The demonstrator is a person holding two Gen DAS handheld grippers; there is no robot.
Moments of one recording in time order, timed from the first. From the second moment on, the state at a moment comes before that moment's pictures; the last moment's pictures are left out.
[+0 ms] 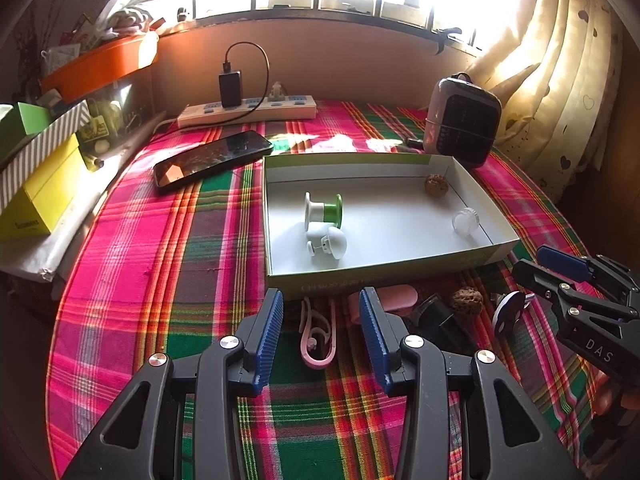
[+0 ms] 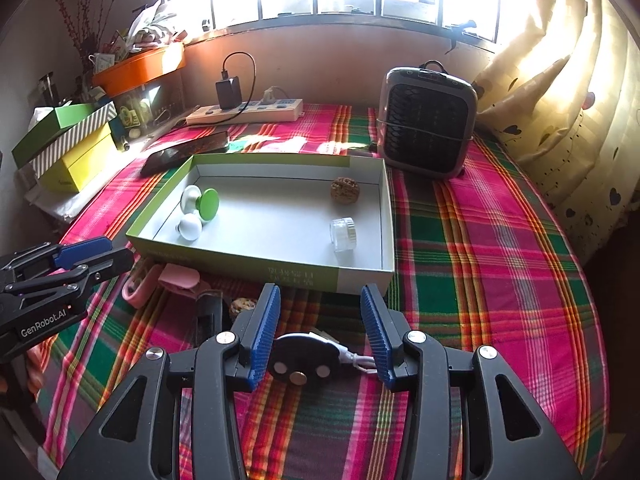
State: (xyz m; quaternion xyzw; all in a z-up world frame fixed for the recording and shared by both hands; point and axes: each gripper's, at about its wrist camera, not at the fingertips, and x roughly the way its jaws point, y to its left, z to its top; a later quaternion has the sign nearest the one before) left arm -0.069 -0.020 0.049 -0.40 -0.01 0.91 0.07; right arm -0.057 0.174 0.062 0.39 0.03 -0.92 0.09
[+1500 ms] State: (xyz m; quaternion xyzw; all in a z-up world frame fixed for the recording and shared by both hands) left arm -0.086 -0.030 0.012 -0.44 -0.01 0.89 0.07; right arm -0.045 0.118 0.022 0.43 0.04 -0.88 0.20
